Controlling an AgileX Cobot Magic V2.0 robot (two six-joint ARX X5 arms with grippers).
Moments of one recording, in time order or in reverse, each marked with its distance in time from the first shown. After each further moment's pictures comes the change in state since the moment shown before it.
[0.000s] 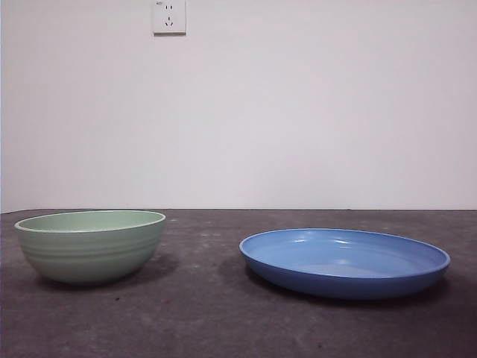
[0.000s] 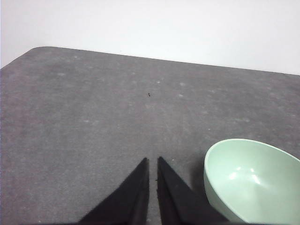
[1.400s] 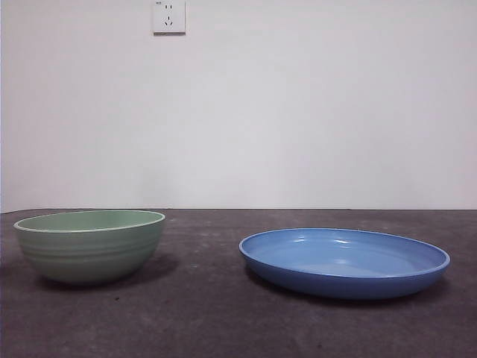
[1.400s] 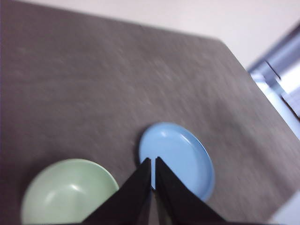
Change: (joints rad) left arm -0.096 0.890 1.049 -0.539 0.527 -0.093; right arm 0.154 0.801 0.938 -0.565 -0.681 0.264
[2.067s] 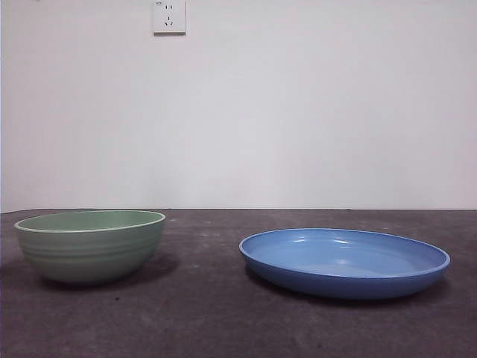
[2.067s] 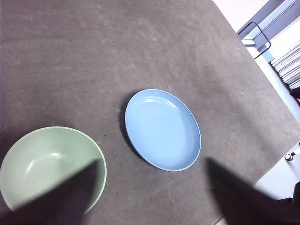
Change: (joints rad) left arm -0.053 0.006 0.005 -0.109 0.014 0.034; right arm 0.042 0.015 0.013 -0.015 0.004 -0.069
